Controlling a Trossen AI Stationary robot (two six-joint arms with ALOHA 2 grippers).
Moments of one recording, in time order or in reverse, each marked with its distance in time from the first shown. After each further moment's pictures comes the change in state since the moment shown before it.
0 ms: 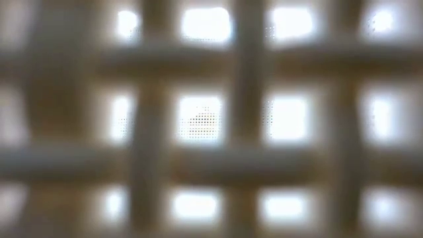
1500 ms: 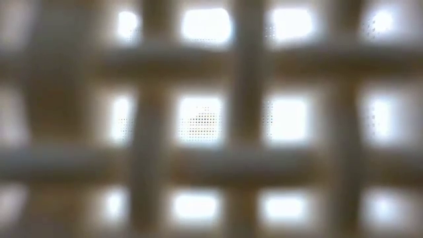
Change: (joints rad) left arm 0.000 0.000 0.000 -0.006 0.000 -0.001; right arm 0.286 -0.150 -0.453 0.317 0.060 0.111
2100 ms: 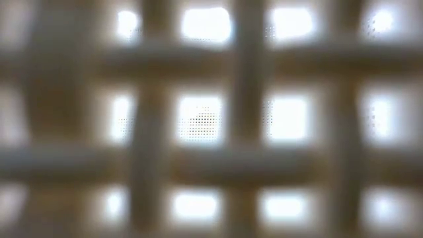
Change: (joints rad) left arm 0.000 0.000 0.000 -0.001 0.000 0.000; right arm 0.000 0.113 0.049 0.051 -0.001 0.195
